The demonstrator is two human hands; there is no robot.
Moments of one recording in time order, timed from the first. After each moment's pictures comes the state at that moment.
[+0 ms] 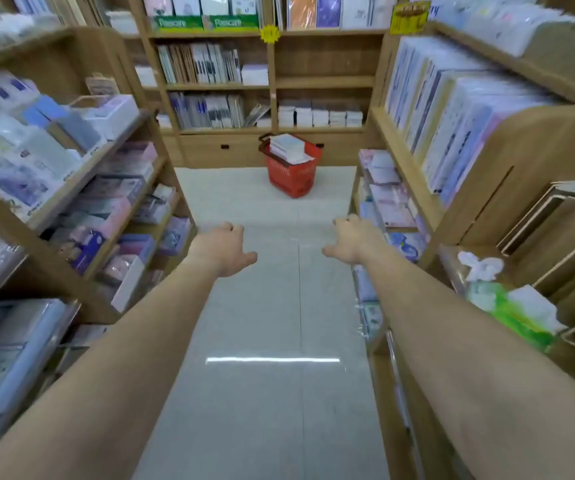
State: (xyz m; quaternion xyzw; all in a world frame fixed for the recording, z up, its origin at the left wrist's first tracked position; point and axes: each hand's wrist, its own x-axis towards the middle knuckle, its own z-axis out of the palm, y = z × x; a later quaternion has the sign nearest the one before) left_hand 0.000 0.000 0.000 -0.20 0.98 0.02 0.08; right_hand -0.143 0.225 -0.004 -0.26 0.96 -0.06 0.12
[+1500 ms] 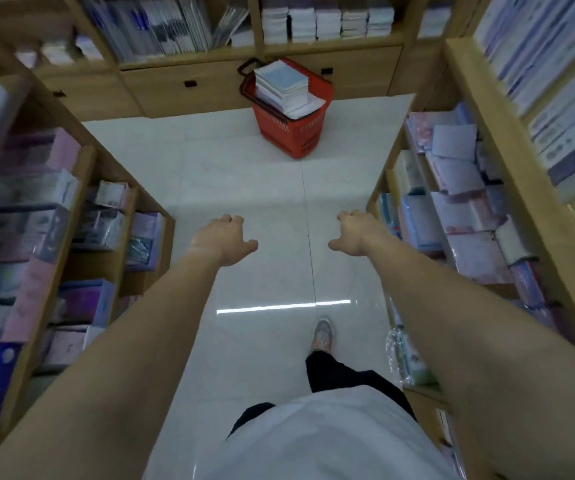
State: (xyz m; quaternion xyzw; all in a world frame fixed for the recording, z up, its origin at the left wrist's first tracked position) left_hand -0.501 -0.316 -0.157 -0.19 0.95 0.07 0.24; right_hand -0.629 -0.069 -0.166 -0.24 0.93 0.01 0.29
